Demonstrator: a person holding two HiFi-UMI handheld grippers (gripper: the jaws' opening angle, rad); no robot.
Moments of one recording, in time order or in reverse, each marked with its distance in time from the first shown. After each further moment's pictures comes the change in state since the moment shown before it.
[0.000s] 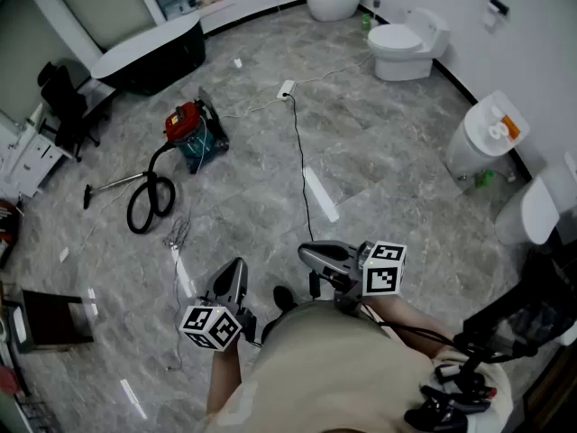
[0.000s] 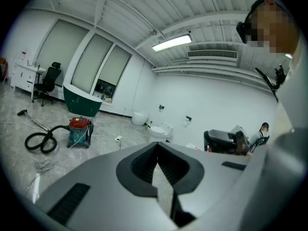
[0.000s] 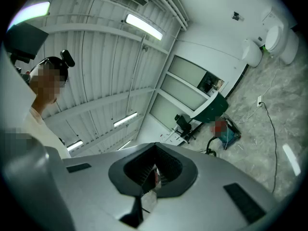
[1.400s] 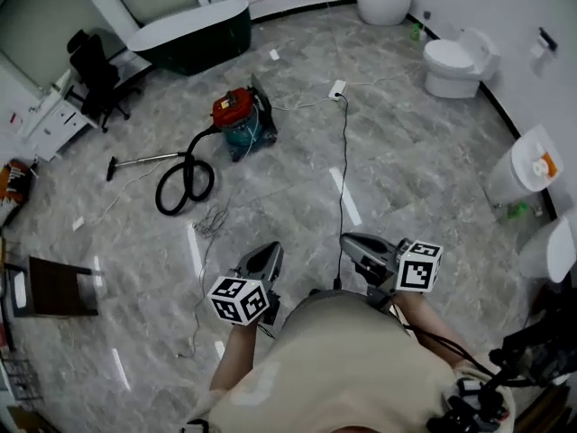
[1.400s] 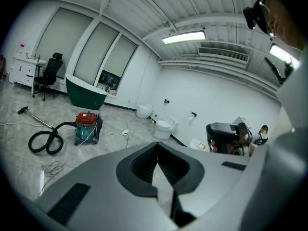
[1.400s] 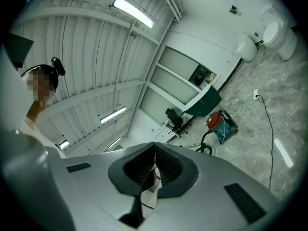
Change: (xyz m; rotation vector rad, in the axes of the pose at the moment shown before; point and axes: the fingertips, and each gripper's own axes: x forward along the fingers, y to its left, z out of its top) left arm -0.010 0.132 0.005 -0.078 0.067 0.029; right arm 0.123 -0.037 -0.011 0.043 0.116 -0.103
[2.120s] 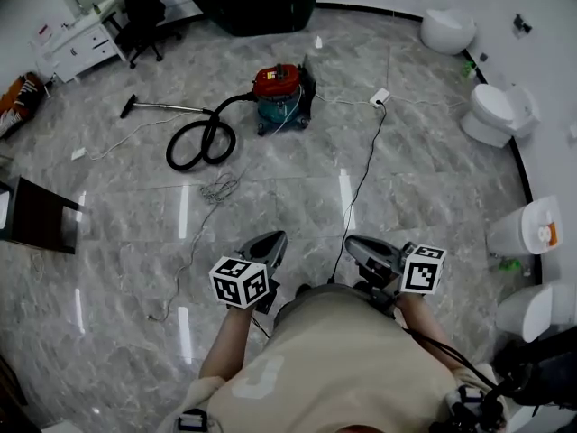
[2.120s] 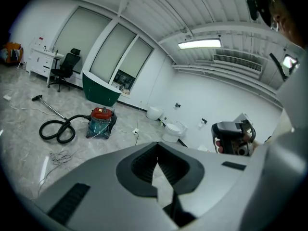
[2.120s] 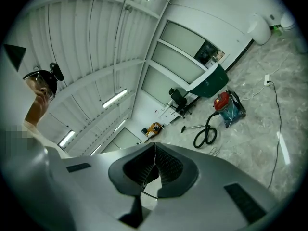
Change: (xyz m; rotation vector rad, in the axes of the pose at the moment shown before) left arm -0.050 0.095 0.001 -0.142 -0.028 0.098; right arm 0.106 0.018 -0.033 0.033 0.271 0.045
